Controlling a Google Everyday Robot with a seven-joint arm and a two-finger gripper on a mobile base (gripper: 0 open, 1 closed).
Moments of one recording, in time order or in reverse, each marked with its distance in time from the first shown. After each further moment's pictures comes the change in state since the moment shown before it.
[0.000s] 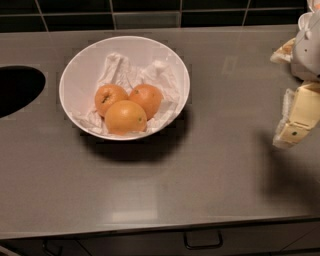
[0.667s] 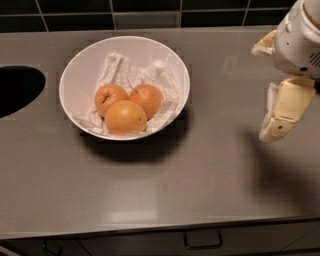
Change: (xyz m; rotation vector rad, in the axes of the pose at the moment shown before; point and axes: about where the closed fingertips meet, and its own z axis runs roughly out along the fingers) arm -0.032 -0.002 -0.002 0.007 -0.032 -0.097
